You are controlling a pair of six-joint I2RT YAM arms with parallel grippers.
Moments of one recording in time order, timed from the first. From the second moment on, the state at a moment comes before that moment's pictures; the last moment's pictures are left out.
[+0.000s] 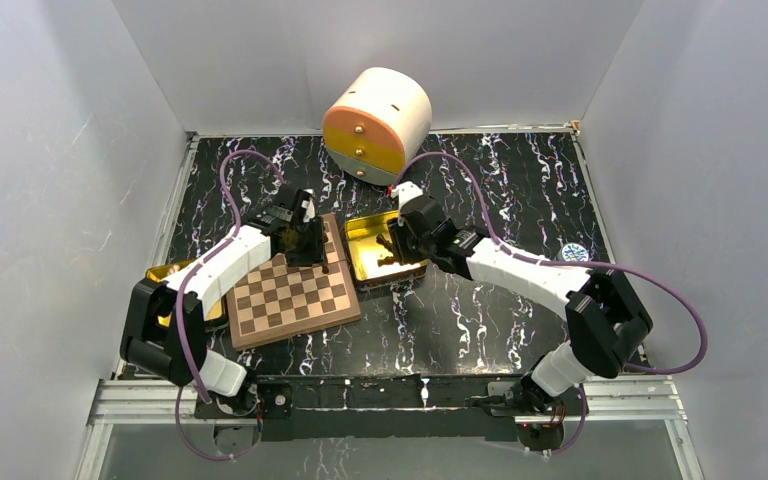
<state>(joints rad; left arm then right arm) -0.40 1.45 1.01 -0.64 0.05 -0.43 0.82 1.51 1.04 -0.26 0.11 0.26</state>
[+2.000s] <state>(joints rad) -0.48 1.55 1.06 -0.65 -0.13 -0.46 0.82 1.48 1.00 -0.22 0.10 0.26</state>
